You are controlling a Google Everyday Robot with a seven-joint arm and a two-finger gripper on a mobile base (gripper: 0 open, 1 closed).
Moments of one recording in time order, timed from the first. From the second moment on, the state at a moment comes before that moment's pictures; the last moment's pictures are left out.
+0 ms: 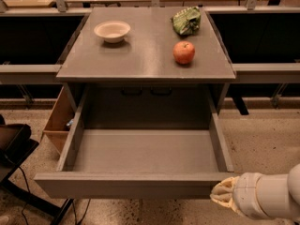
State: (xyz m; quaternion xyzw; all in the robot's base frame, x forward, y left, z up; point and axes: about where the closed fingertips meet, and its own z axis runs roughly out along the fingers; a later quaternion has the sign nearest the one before) arm 0.351 -0.188 0.665 -0.57 0.77 0.07 0.27
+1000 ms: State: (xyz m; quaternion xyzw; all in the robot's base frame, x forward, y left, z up) arm 0.390 -0.162 0.637 -0.57 0.75 0.09 0.31
